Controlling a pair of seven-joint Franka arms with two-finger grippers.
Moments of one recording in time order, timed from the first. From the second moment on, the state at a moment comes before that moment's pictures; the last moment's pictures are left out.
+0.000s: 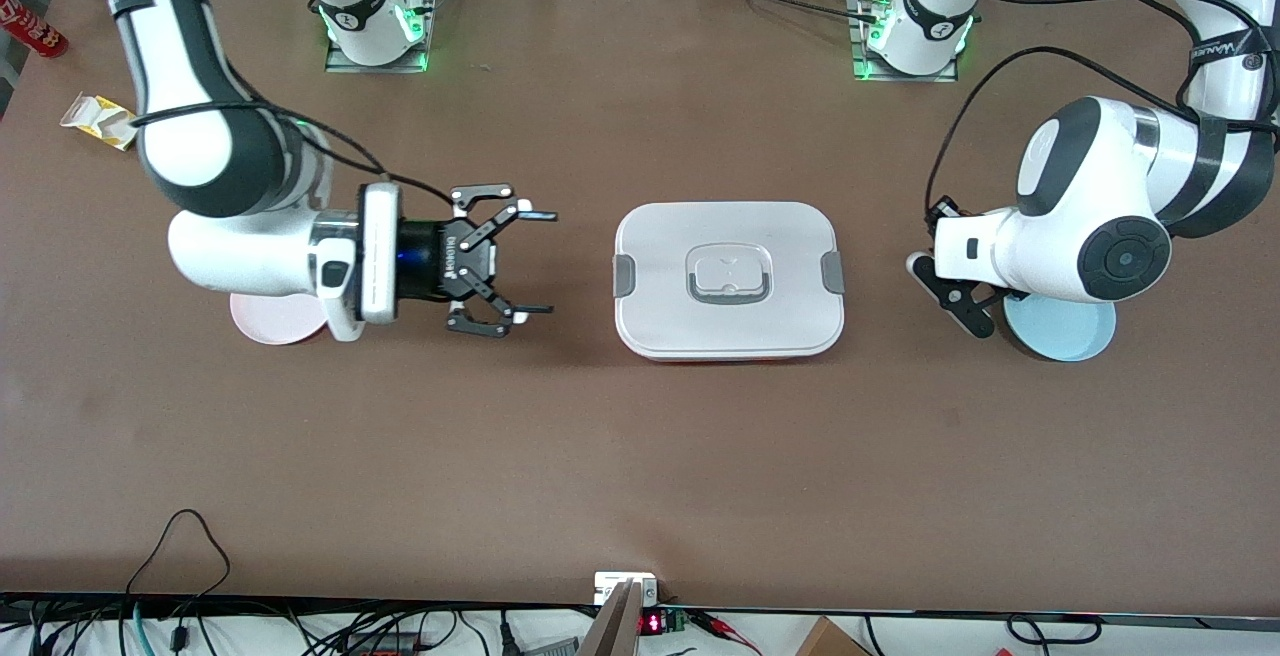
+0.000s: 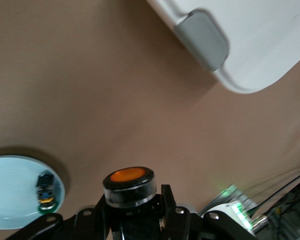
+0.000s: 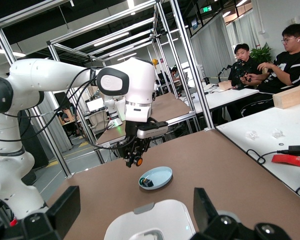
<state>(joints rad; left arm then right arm) 0.02 0.37 -0.22 -1.62 0.08 1.53 0.61 0.30 0.42 -0.03 -1.61 1.59 1.85 -1.68</state>
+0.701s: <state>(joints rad) 0.30 0.41 -0.21 -1.88 0.36 2.02 1.02 0.29 0.35 -0.28 -1.62 1.14 1.71 -1.07</state>
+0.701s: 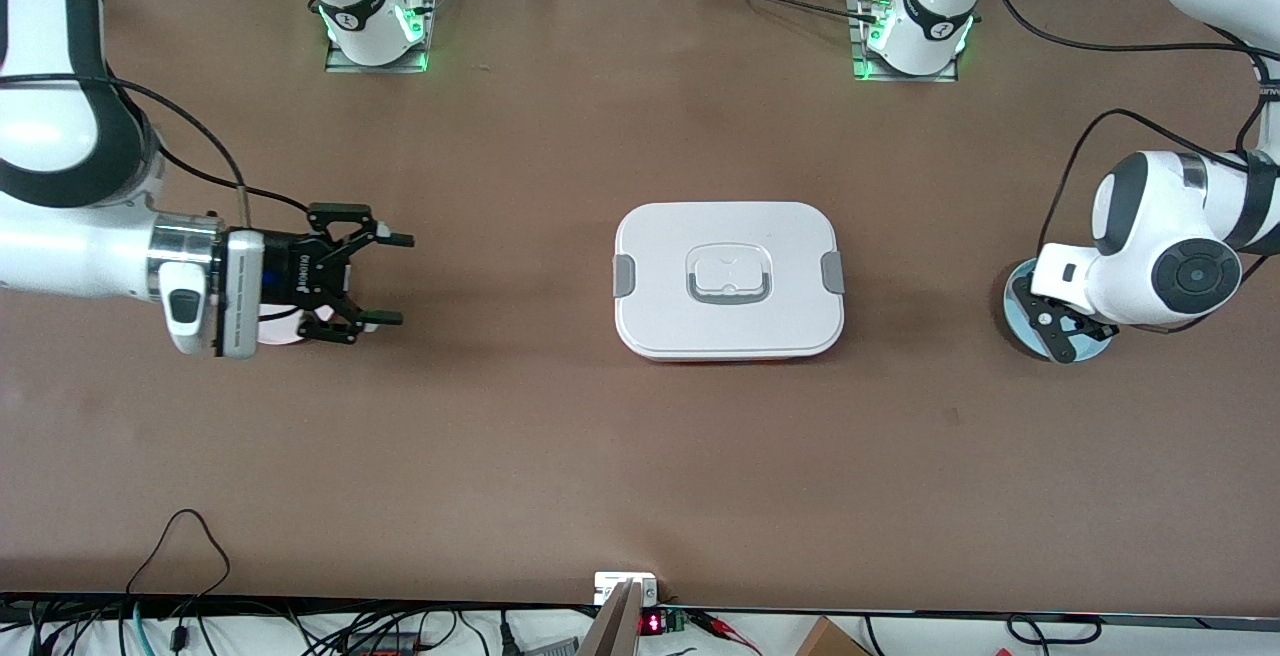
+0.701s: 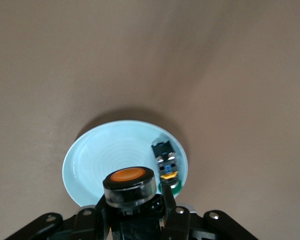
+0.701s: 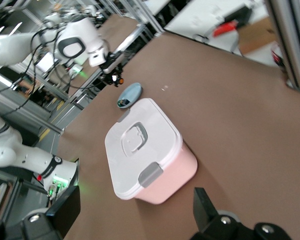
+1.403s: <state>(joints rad) 0.44 0.57 -0.21 -1.93 0.37 2.34 1.31 0.30 0.28 -0.31 -1.61 0.58 1.49 -0.10</state>
